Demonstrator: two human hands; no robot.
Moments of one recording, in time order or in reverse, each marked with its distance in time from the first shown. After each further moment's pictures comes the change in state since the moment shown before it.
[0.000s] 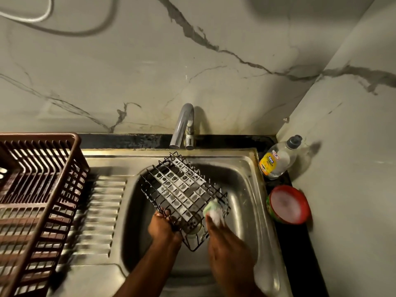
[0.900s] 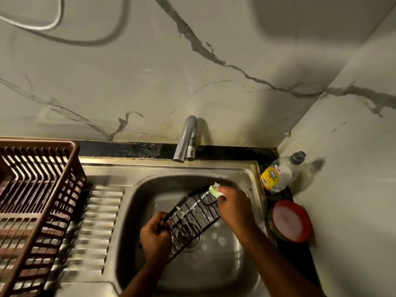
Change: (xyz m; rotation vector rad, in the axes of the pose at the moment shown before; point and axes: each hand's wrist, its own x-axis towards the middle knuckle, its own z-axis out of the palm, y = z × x) left_hand 0.039 0.003 -0.030 0.776 -0.345 0.921; right_hand 0.132 0.044 0.021 0.012 -0.313 0.472
